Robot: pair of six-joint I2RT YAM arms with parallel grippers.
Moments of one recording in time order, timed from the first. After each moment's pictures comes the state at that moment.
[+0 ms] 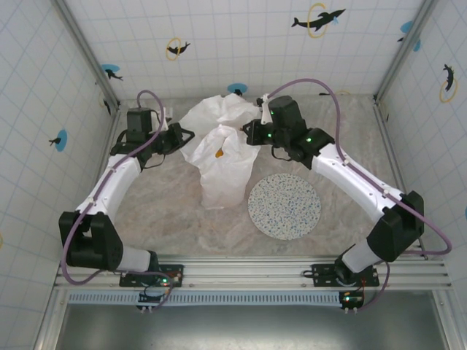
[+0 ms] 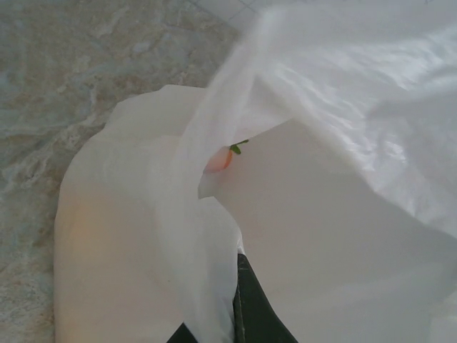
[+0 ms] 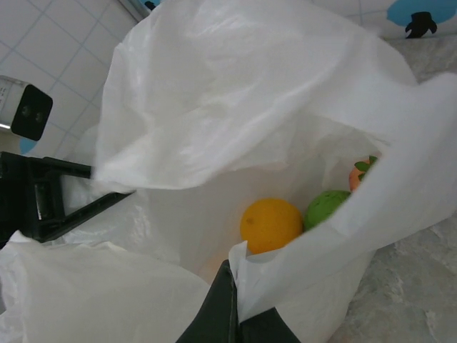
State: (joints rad) left arm -0.13 1.41 1.12 -0.37 0.65 -0.56; right arm 0.68 1.53 1.43 -0.41 -0.14 0.50
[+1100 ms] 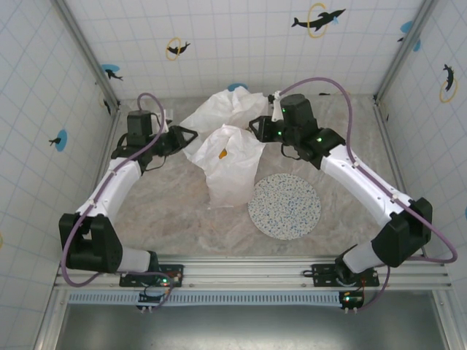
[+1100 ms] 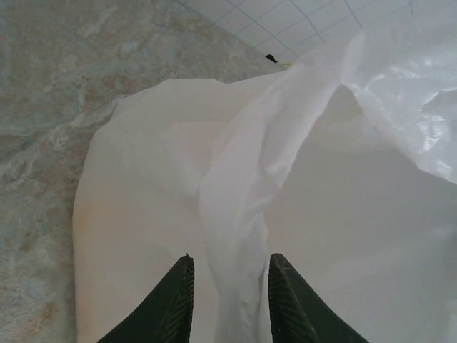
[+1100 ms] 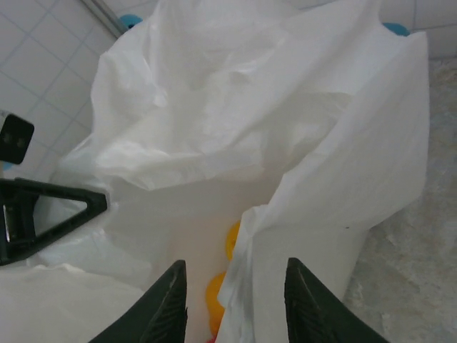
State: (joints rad) left arm -0.13 1.38 1.08 -0.30 0.67 -0.57; right arm 0.62 1.47 1.39 -0.41 -0.13 0.46
